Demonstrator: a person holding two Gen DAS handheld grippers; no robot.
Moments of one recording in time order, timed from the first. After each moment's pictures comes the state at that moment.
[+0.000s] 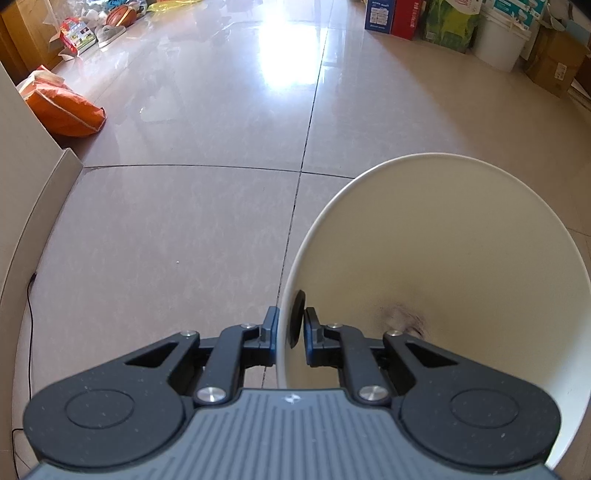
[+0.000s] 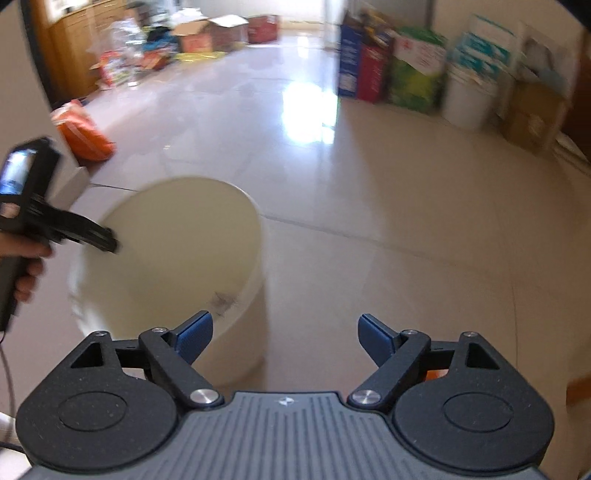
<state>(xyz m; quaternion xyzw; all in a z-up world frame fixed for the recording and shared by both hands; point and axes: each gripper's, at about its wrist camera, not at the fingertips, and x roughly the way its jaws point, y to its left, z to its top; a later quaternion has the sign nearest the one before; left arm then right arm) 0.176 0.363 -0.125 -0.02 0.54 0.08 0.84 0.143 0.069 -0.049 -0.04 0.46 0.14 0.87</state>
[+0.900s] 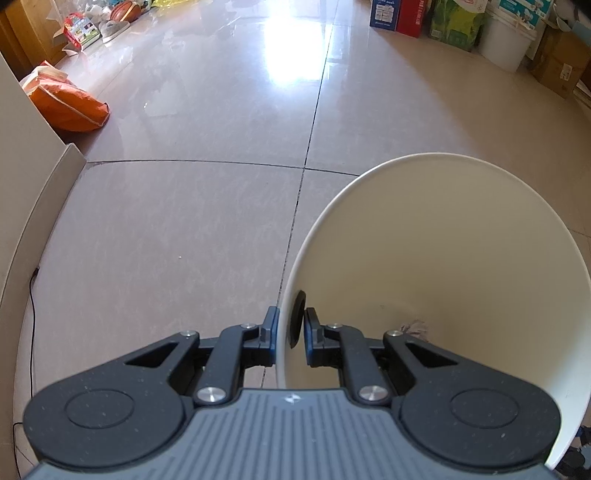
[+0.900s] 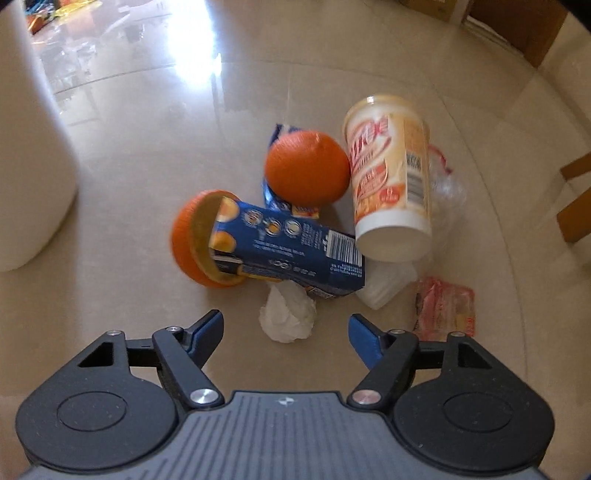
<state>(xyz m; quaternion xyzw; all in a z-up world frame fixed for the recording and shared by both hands) 0.179 0.365 -0.128 -0.03 0.54 0.09 0.83 0.098 -0.055 -0.306 -0.02 0.56 -0.02 0.83</state>
